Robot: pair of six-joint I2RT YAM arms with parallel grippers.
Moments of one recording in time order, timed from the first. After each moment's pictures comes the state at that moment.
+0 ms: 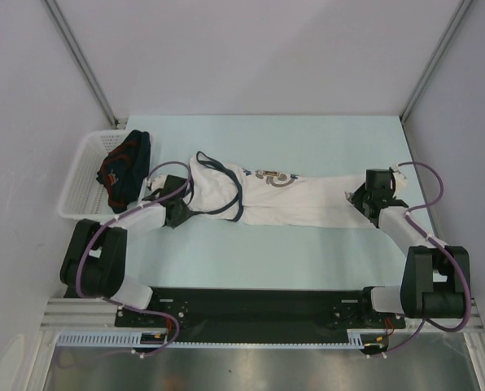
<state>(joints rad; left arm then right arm) -0.28 1.47 0.71 -0.32 -0.31 -0.84 -0.01 1.33 0.71 -0.20 0.25 0.71</state>
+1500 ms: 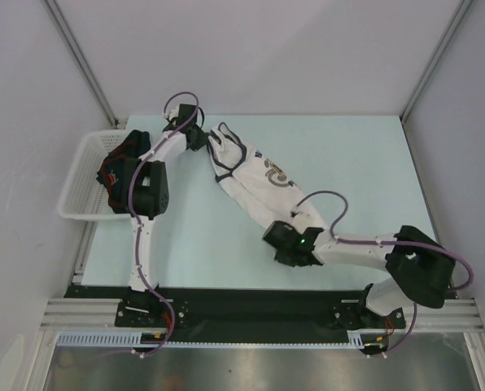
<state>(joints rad) -0.17 2.40 2.01 -0.41 -0.14 -0.88 0.91 1.44 0.70 -0.45 0.37 1.20</state>
